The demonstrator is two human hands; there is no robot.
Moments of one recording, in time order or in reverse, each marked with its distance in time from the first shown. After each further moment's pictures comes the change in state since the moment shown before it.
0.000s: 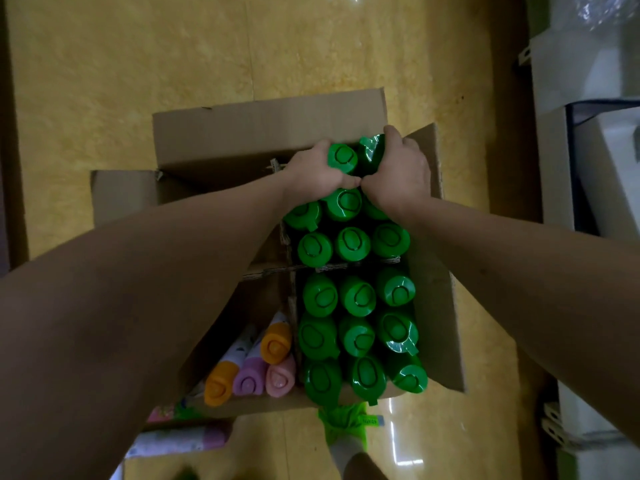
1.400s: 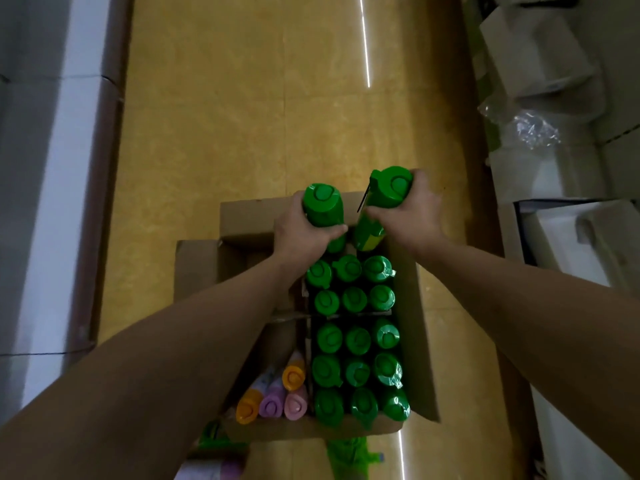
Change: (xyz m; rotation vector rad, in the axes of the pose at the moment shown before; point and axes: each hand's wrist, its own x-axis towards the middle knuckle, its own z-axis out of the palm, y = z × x) left_hand -0.121 0.055 -0.065 -0.353 0.516 0.072; right_hand -0.042 -0.046 -0.136 0.519 0.124 -0.092
